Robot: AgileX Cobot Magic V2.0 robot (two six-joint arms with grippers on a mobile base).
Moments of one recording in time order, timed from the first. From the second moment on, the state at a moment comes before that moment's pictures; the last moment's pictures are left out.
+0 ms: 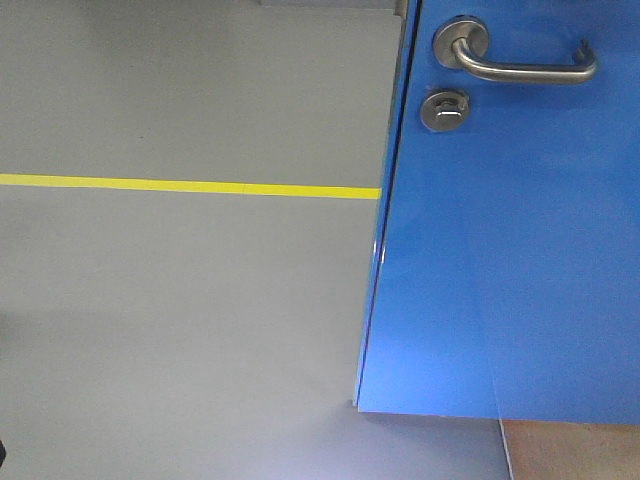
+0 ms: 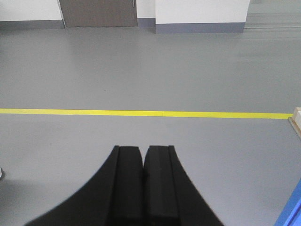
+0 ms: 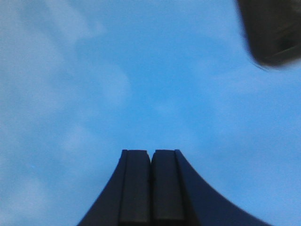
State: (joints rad) left arm 0.05 -0.01 0.03 0.07 0.36 -0.02; right arm -0.07 1.22 -1.29 0.19 0.36 0.15
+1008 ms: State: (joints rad) left arm 0.05 -0.01 0.03 0.07 0.36 -0.02; right arm -0.07 -0.01 0.03 -0.08 0.09 0.16
